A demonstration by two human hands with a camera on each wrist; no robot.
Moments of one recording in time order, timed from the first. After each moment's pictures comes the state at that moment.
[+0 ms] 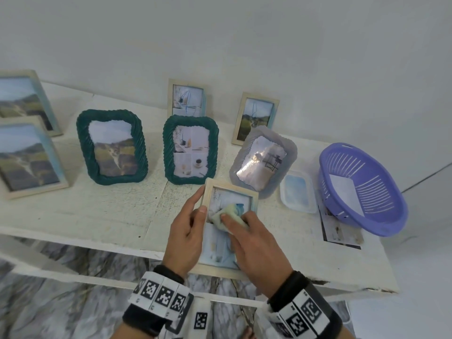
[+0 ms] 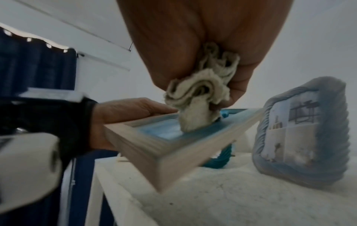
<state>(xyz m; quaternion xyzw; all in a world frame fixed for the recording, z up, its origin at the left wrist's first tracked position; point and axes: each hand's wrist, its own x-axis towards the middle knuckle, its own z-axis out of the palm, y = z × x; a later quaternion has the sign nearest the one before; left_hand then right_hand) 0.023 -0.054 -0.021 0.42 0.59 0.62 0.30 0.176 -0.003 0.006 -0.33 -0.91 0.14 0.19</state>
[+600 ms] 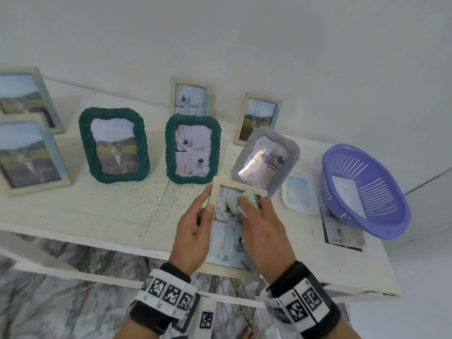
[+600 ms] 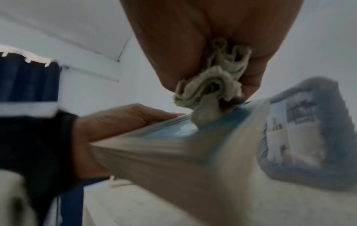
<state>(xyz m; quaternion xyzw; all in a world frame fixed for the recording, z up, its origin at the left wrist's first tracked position) 0.031 -0.051 -0.013 0.41 0.61 0.61 0.29 0.169 0.013 0.015 -0.41 -0.88 0.10 0.22</state>
